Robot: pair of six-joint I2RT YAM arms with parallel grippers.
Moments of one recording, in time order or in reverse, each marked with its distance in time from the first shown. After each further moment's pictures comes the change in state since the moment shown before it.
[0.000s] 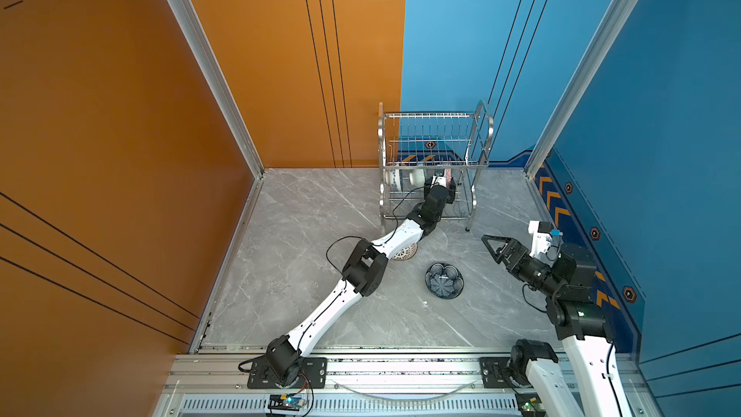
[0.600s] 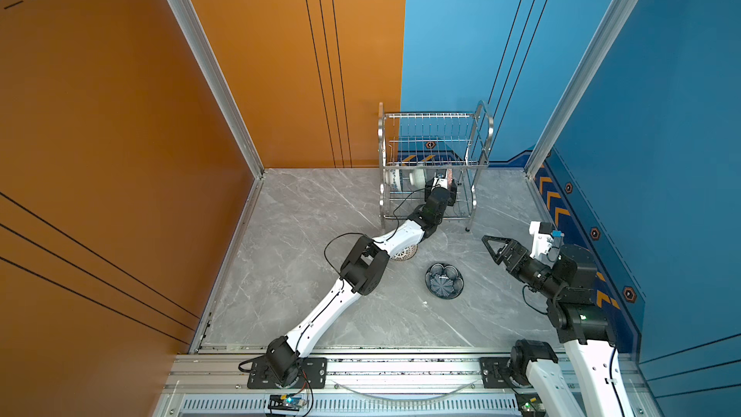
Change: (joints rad) left arm -0.011 -0.102 -0.181 0.068 -0.015 0.016; right arm 0.031 -0.011 0.014 -0.024 0.050 0.001
